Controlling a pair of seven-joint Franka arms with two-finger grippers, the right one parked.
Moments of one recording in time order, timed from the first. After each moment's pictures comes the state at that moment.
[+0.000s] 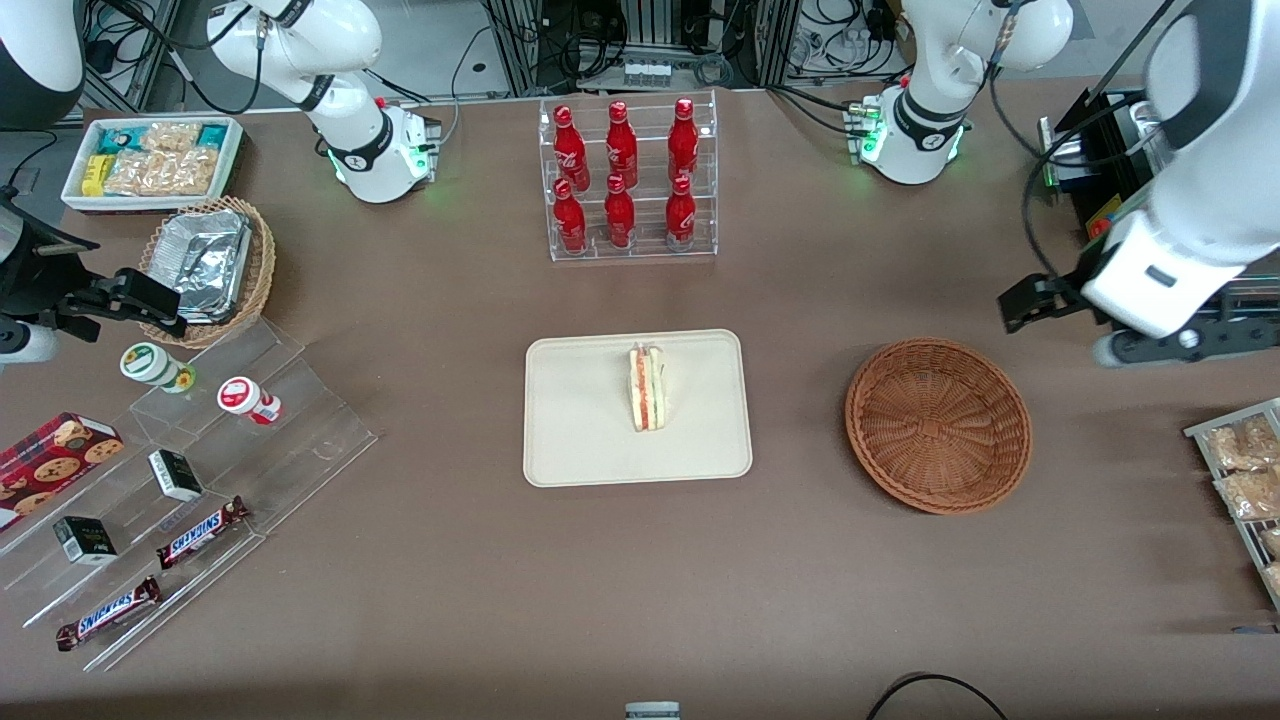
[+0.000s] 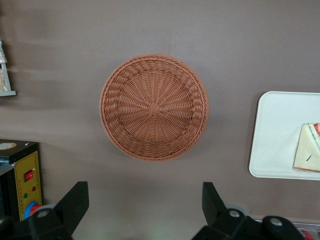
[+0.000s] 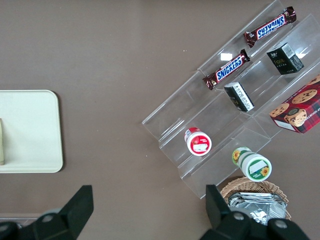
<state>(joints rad) -0.73 0.11 0.63 -1.49 -0.04 1.52 -0.18</state>
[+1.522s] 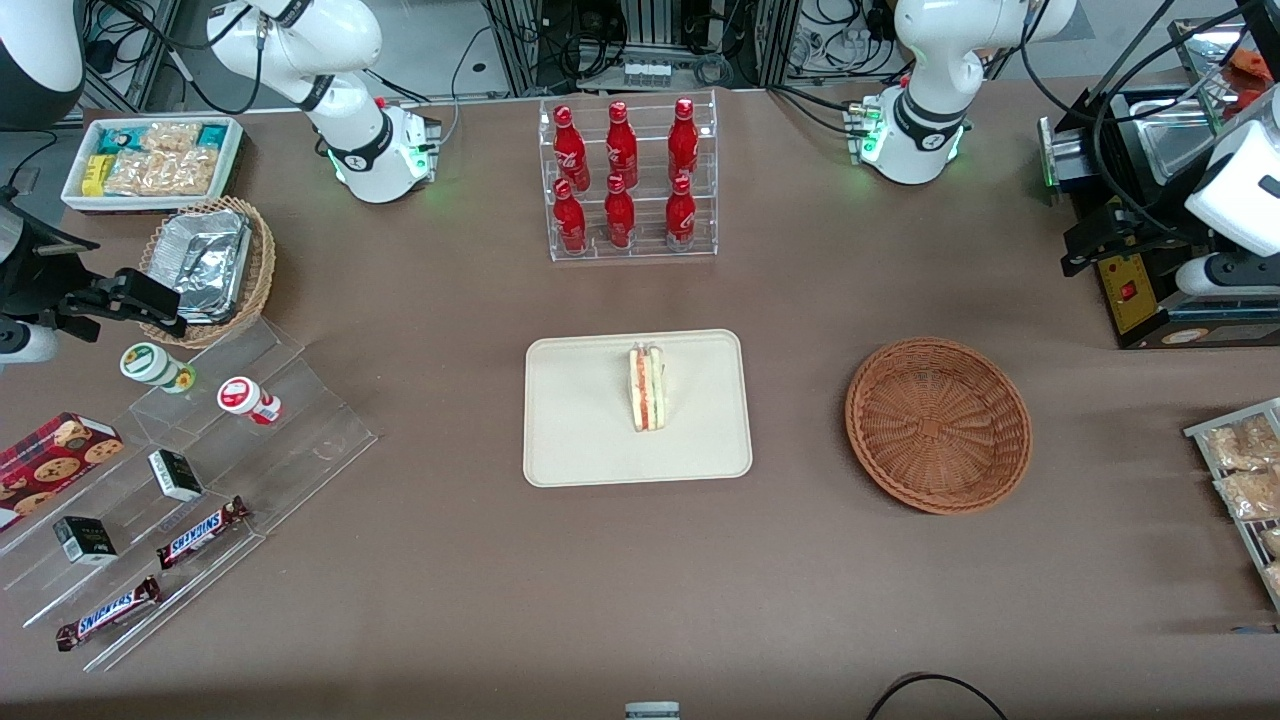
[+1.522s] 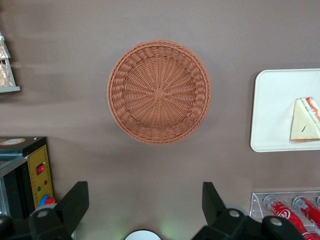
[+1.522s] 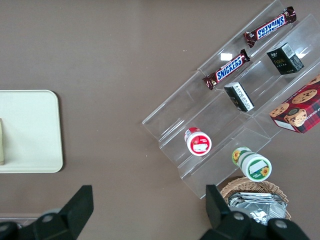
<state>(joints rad) 0.04 -0.03 -0.08 -1.56 -0.03 1.46 -0.06</state>
